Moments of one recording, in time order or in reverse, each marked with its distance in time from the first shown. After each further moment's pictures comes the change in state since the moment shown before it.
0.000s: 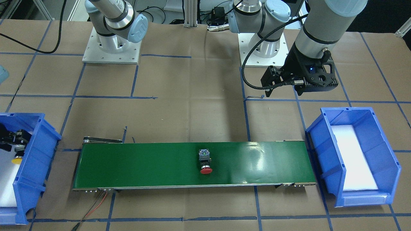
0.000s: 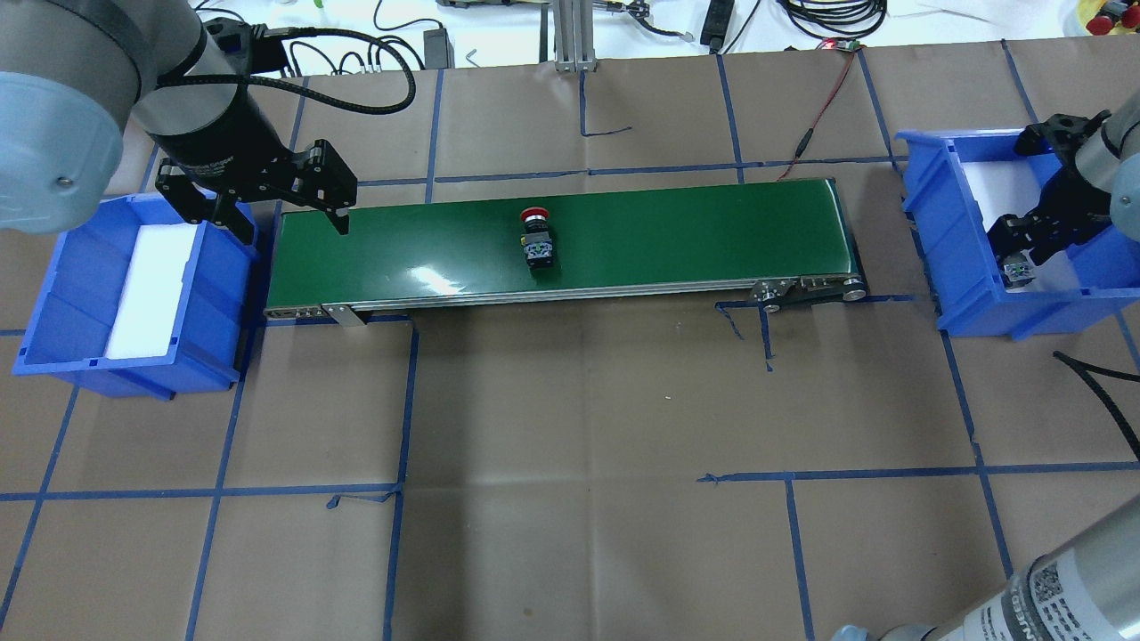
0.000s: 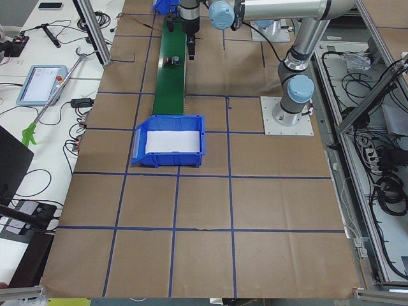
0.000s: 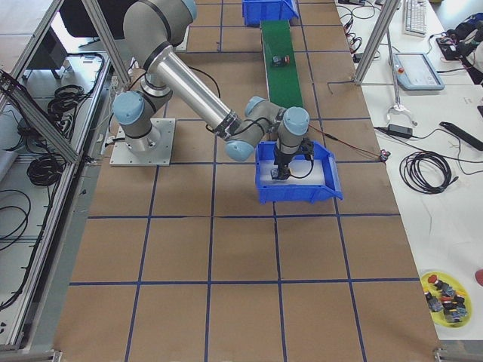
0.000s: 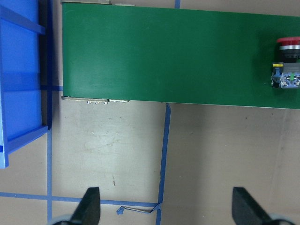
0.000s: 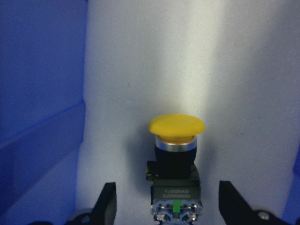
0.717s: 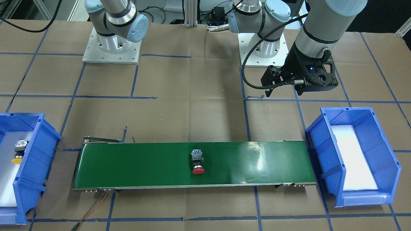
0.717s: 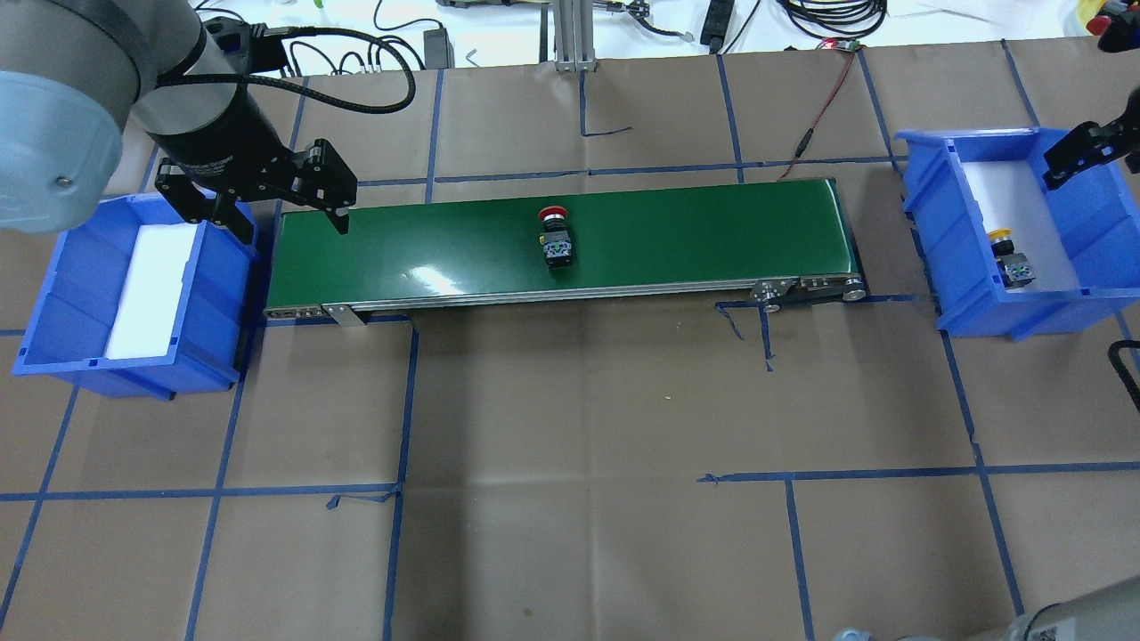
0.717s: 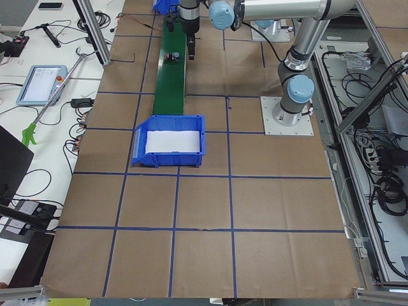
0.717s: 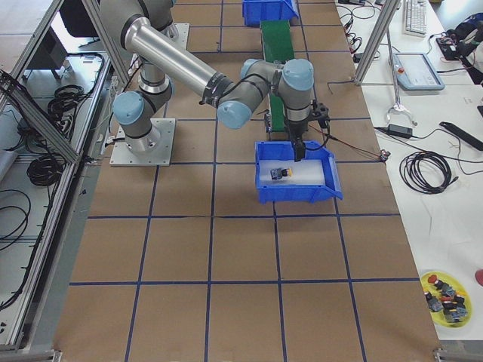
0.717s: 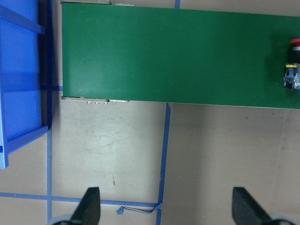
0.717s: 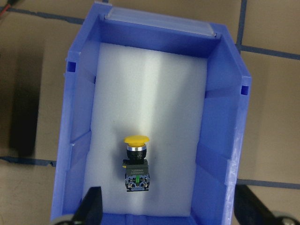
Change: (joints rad) left arm 0.000 0.000 0.001 0.000 0.000 0.000; right arm 0.017 -0.178 -0.167 0.126 0.001 0.012
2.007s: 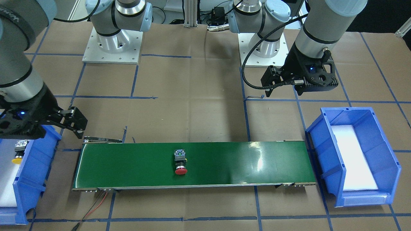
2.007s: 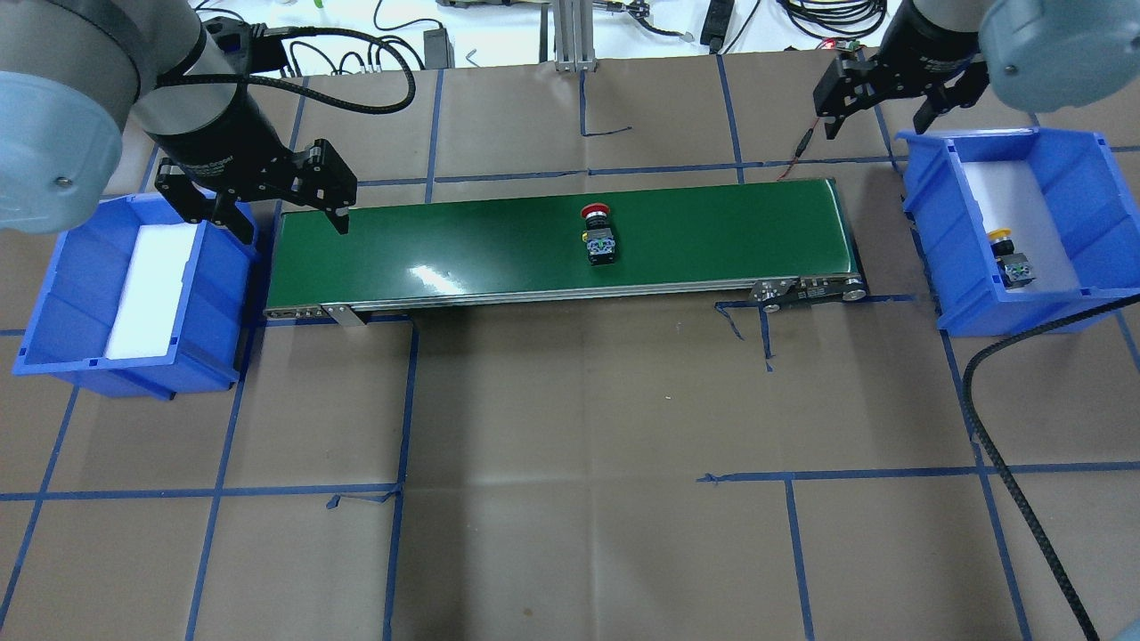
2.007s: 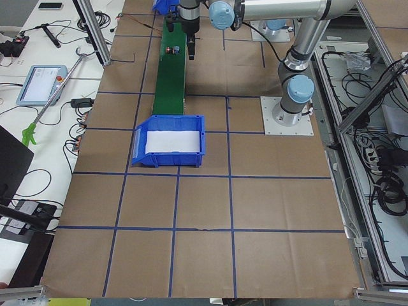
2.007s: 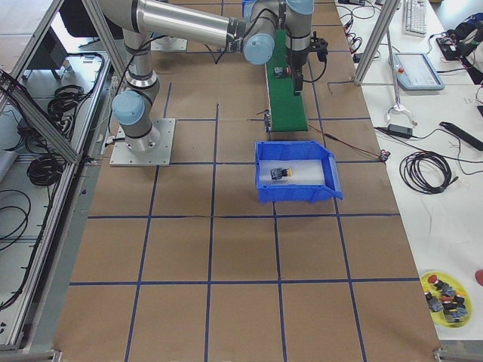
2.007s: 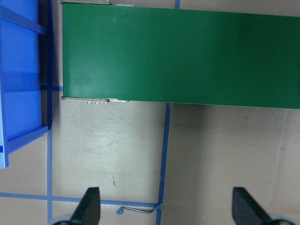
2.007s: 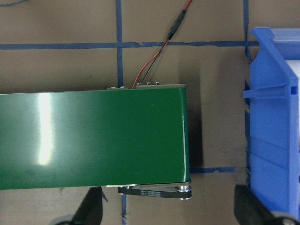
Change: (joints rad) left arm 0.000 0.001 0.000 0.000 0.000 0.000; right arm 0.445 -0.022 -0.049 0.137 -0.009 0.605
